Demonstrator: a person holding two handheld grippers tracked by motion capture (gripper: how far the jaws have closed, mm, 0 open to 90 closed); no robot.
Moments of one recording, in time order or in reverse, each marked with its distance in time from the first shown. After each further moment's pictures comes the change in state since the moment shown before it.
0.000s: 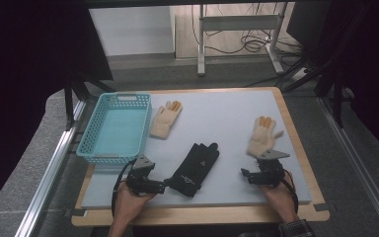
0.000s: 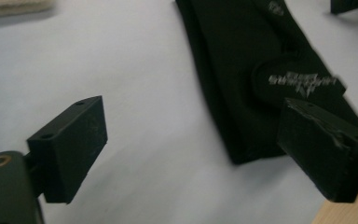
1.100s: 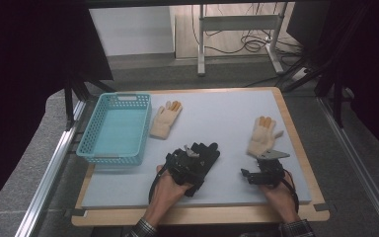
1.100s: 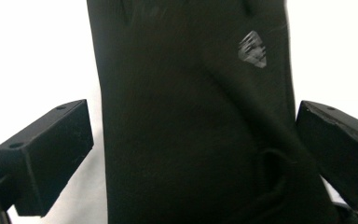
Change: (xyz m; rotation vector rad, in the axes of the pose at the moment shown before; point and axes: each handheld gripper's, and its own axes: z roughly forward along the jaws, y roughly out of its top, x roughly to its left) left arm -0.051 0.051 0.093 0.249 0.087 0.106; right arm 0.000 0.000 0.000 -0.001 0.005 -0.002
